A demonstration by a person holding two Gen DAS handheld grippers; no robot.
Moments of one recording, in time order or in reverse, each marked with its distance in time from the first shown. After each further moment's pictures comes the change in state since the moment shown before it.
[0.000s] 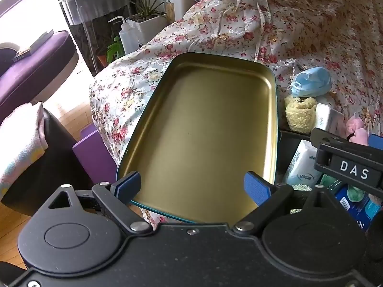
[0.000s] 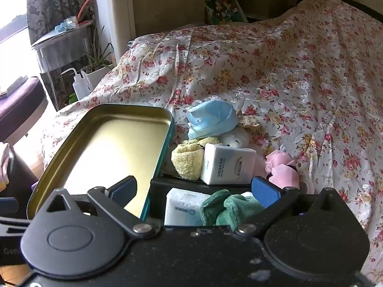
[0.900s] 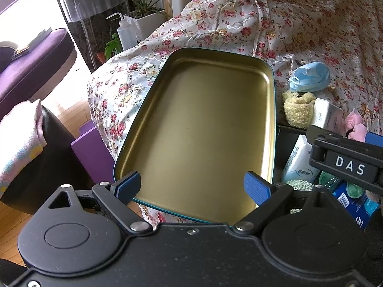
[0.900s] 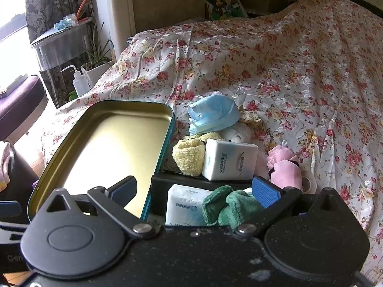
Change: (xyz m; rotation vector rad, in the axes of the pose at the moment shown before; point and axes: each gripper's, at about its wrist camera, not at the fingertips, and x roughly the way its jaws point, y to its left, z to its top) left arm 0.001 -0.002 -0.004 0.008 0.015 -0.004; right arm 0.006 0.000 -0.001 0.008 0.016 0.006
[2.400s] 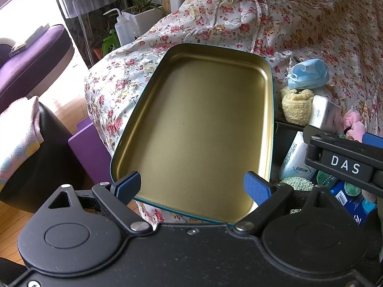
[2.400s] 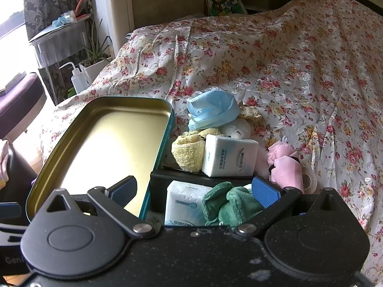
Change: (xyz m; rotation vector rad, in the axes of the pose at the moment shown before) left arm 0.001 -0.002 -0.001 -0.003 0.017 -0.010; right arm 0.002 -0.001 -0.001 0.002 0.018 -0.003
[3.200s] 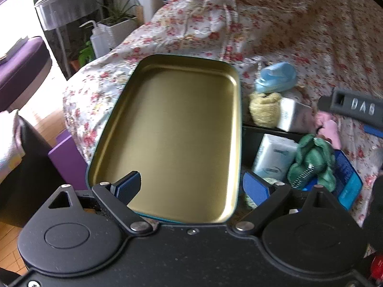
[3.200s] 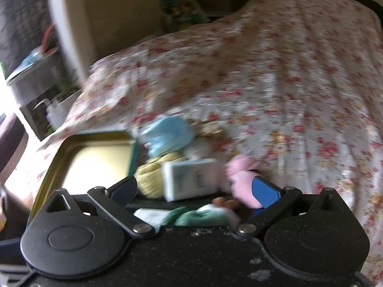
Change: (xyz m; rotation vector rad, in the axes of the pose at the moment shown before) left arm -0.012 -0.015 0.002 0.056 -0.036 -0.123; right arm -0.015 -0.064 0.023 0.210 -0.059 -0.104
